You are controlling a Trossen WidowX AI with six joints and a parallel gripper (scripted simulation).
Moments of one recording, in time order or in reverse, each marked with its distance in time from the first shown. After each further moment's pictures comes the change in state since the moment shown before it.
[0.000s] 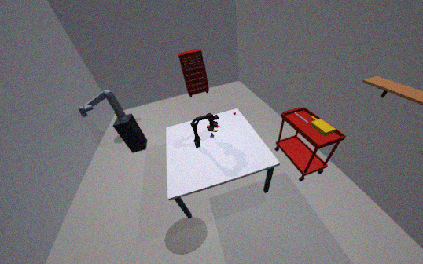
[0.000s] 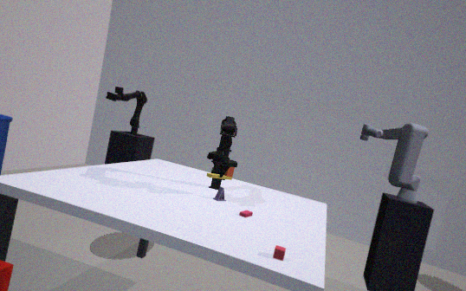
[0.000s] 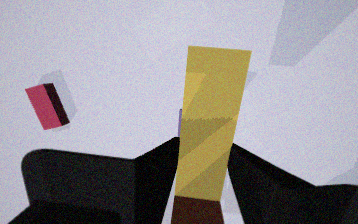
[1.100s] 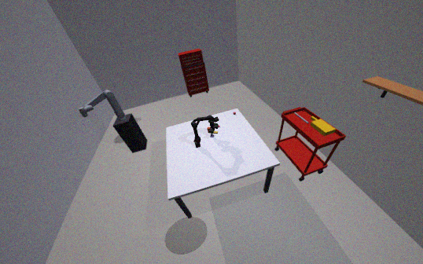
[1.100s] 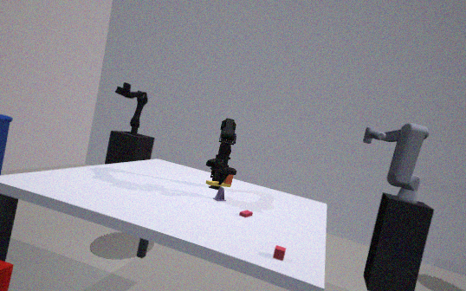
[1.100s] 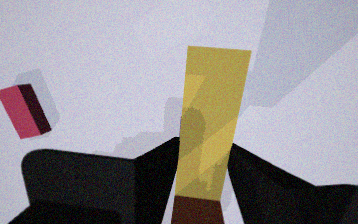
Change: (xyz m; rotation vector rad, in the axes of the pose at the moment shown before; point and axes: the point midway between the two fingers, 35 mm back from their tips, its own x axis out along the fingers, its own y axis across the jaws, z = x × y) arm 0.038 0.005 0.000 -0.011 -0.001 0.001
